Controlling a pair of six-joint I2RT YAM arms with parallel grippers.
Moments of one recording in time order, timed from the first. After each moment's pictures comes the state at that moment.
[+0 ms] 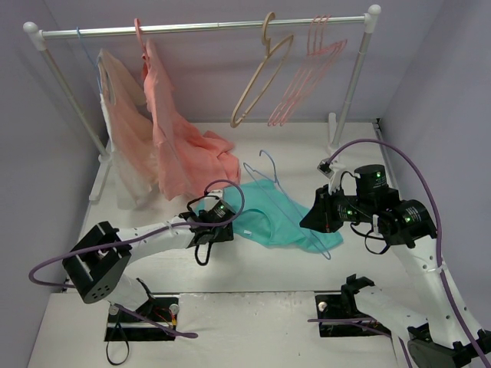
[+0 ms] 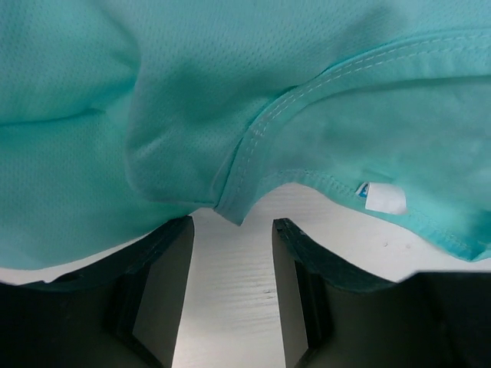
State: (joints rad) left arm -0.85 1.46 0.78 -0.36 -0.29 -0.84; right arm 0.37 0.90 1.19 -1.06 -0.60 0.12
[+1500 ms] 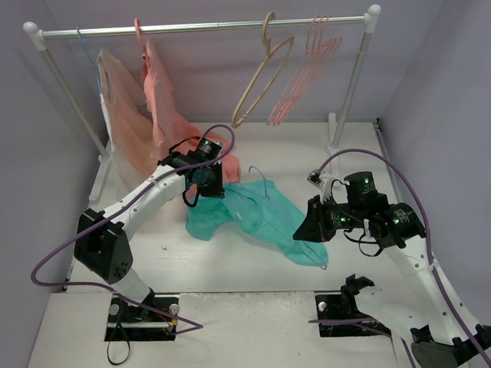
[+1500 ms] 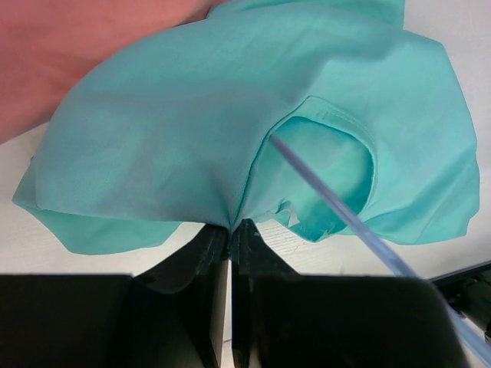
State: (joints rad) left arm -0.56 1.60 1.40 -0.83 0.05 -0.56; right arm 0.41 0.88 1.07 -1.02 -0.70 0.14
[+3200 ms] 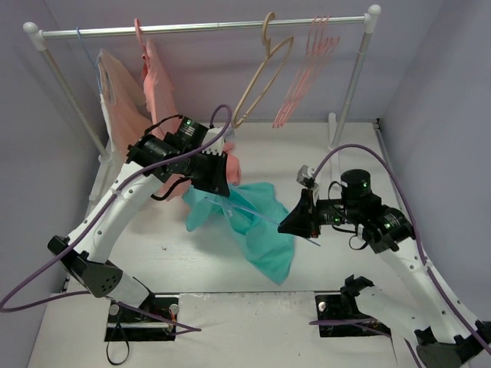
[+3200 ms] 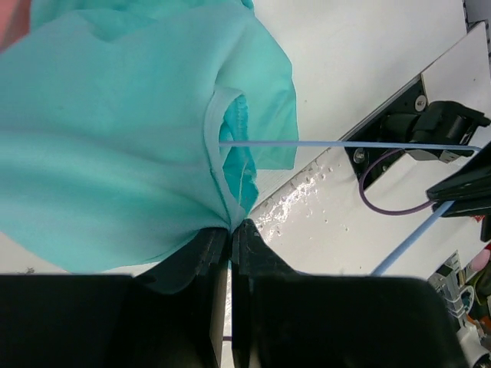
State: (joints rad) left arm -0.62 1.52 1.80 -1.22 0.37 -0.31; right arm 0.48 0.89 0.98 -0.65 -0.91 -0.03
